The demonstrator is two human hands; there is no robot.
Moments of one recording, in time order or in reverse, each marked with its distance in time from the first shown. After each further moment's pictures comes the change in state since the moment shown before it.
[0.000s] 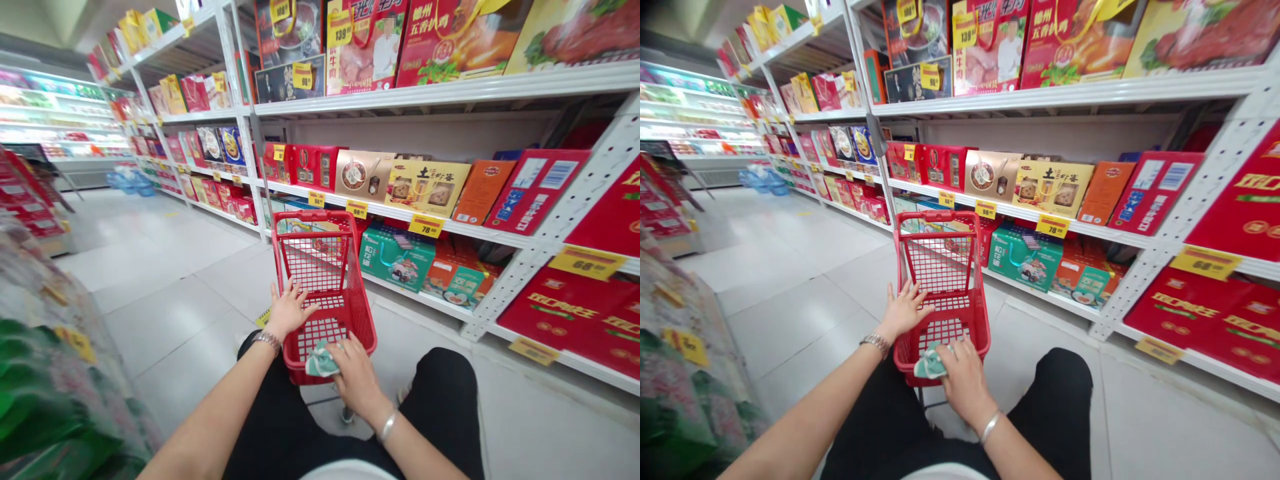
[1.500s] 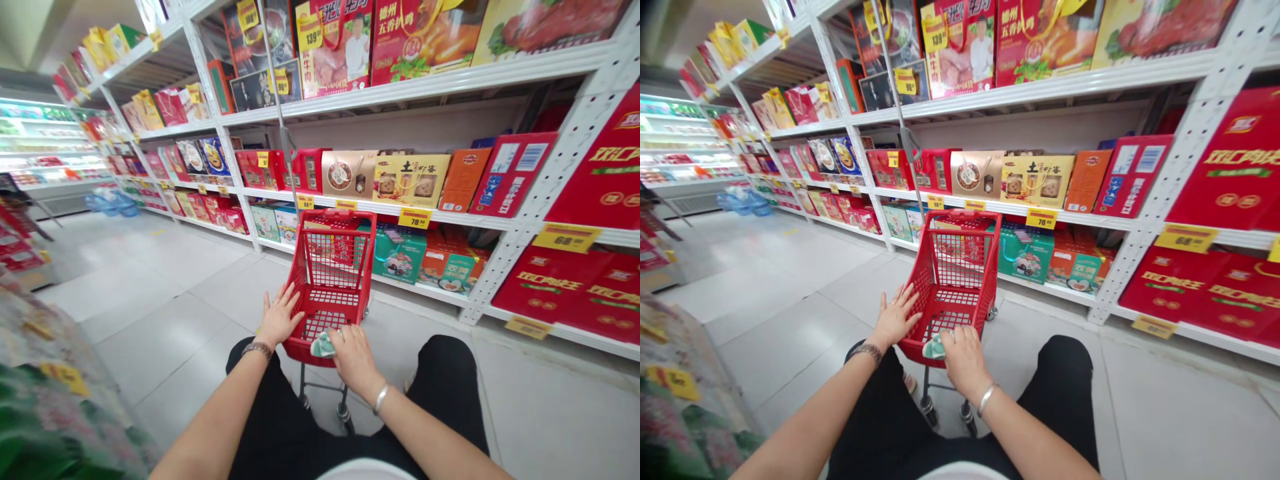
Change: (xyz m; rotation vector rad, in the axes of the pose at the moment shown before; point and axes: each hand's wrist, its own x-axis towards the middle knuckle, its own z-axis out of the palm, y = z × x) left_hand -0.002 -0.028 0.009 0.014 0.005 0.089; right_hand 0.029 -0.002 0.006 -0.304 -0.038 0.148
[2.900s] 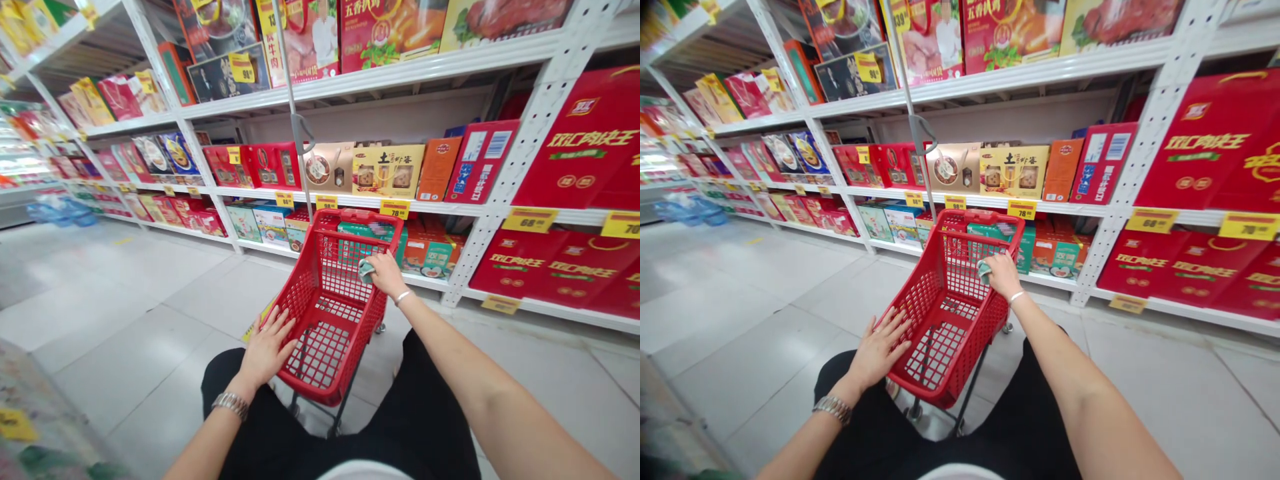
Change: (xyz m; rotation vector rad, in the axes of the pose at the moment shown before) left_hand -0.043 0.014 0.013 -0.069 0.035 0.219; right_hand 0.096 0.185 -0.072 -0.027 0.039 0.155
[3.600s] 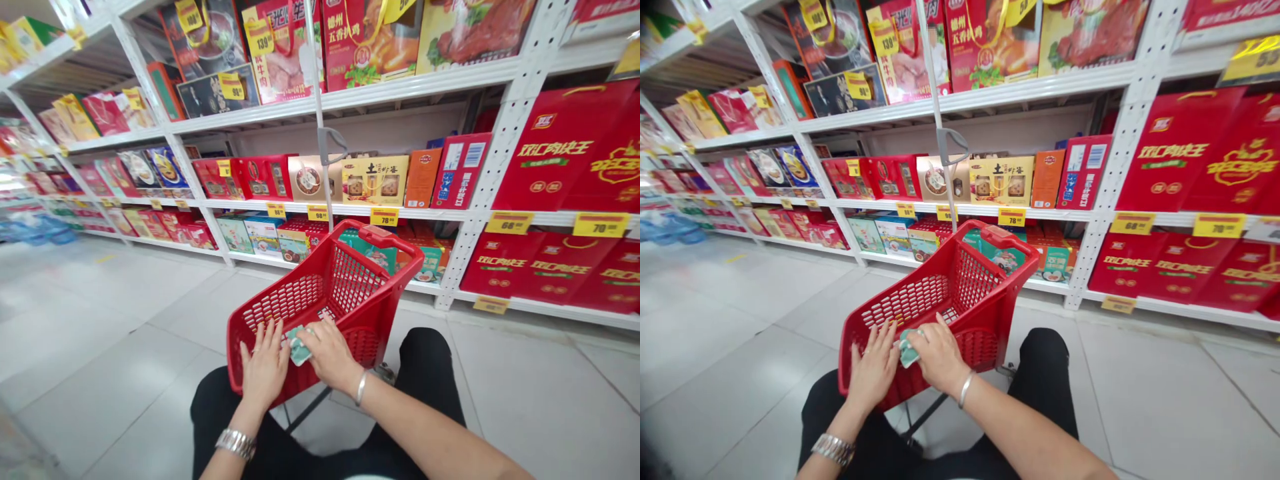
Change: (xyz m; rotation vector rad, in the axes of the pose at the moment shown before) left_hand 0.009 0.043 -0.011 -0.051 -0.027 -0.386; right_hand -0.096 -0.169 0.040 0.232 0.045 -0.301
